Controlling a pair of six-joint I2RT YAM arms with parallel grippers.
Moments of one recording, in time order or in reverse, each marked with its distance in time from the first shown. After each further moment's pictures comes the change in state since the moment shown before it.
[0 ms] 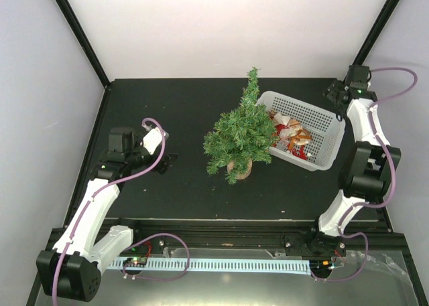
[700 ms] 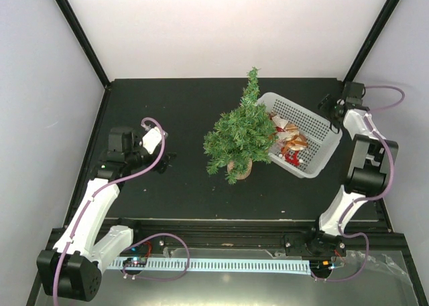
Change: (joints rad) left arm 0.005 0.003 -0.001 0.000 -0.024 0.000; right arm -0.032 0.119 -0.113 0.189 -0.242 0.019
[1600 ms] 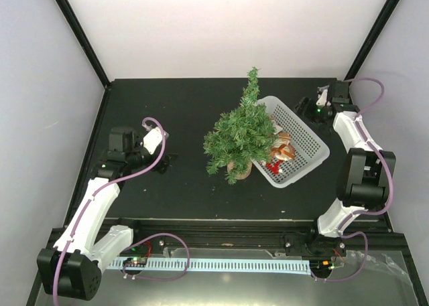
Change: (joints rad) left arm 0.000 0.008 -0.001 0.000 0.024 0.001; right arm 0.133 -0.206 -0.122 -0.097 -0.183 -0.161
